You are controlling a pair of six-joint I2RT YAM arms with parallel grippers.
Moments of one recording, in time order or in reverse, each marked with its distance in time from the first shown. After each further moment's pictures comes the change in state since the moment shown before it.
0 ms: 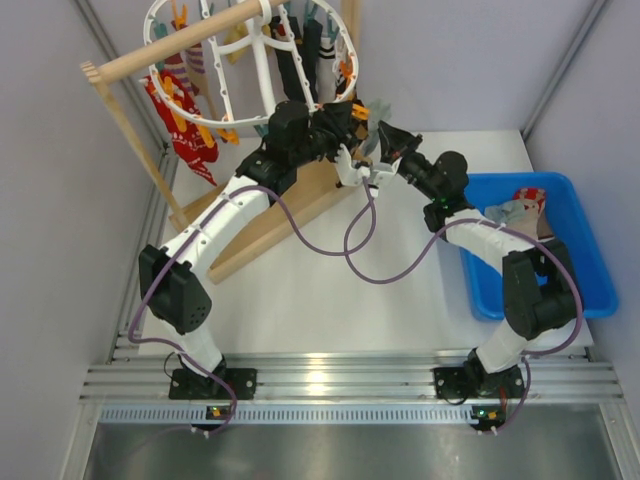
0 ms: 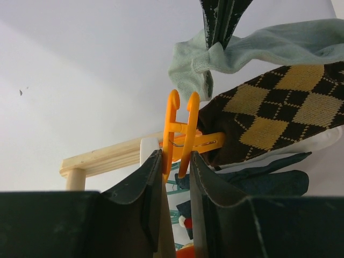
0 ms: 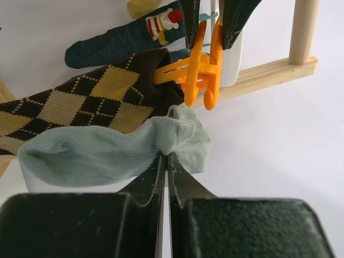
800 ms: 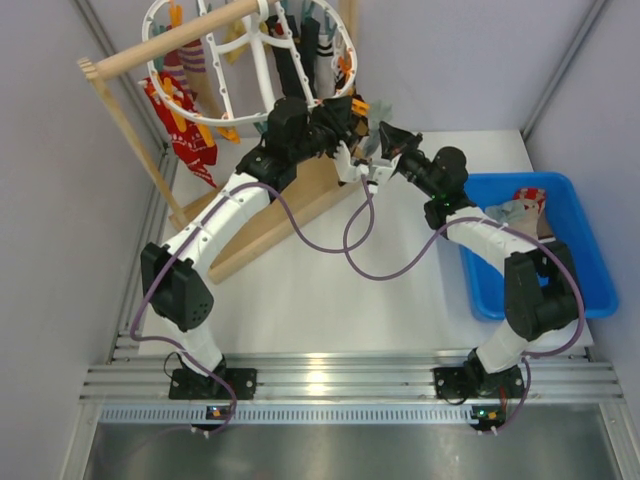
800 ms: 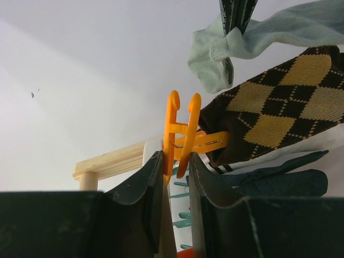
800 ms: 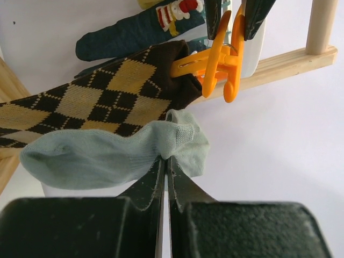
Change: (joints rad) left arm 0.007 0.021 0.029 0.005 0.006 0.055; right arm 0.000 -0.007 0.029 -0.105 0.023 0.000
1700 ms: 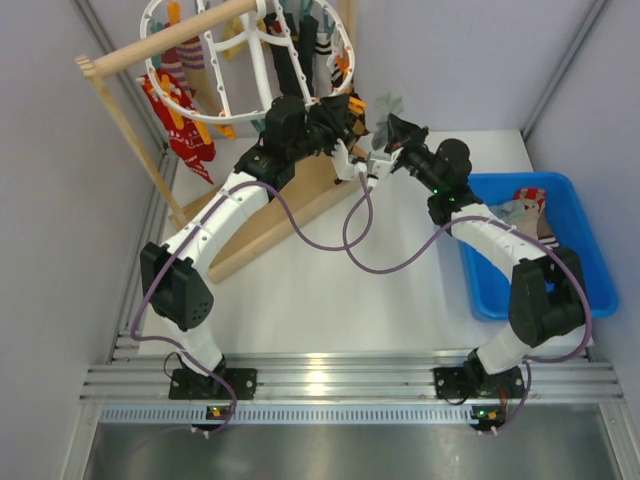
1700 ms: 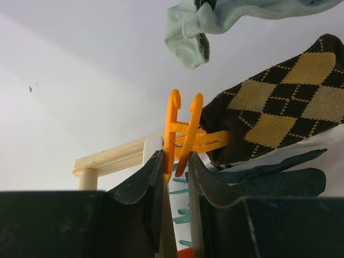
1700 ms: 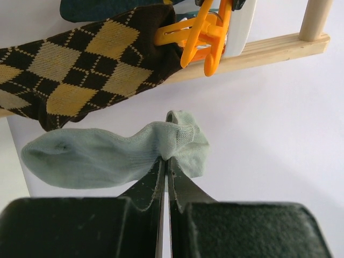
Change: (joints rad) left arm 0.013 0.004 0.004 0.008 0.002 0.002; right arm 0.000 -0.040 0.054 -0.146 0.100 -0.117
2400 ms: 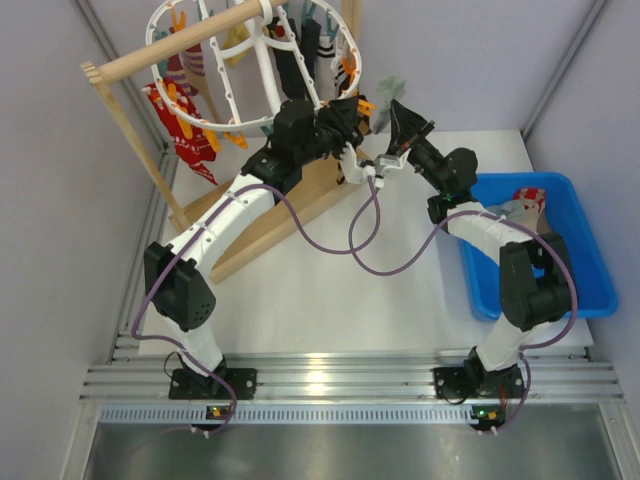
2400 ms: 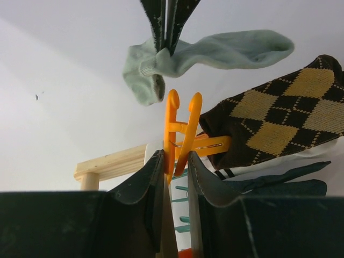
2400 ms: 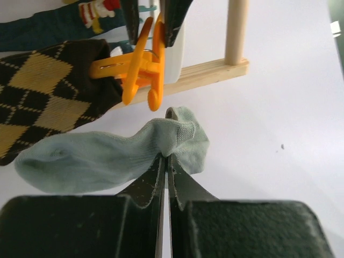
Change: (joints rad) left arm -0.030 0.004 0.003 0.013 -0.005 -0.023; right arm -0.045 0.088 -0.023 0.378 -0.123 0.041
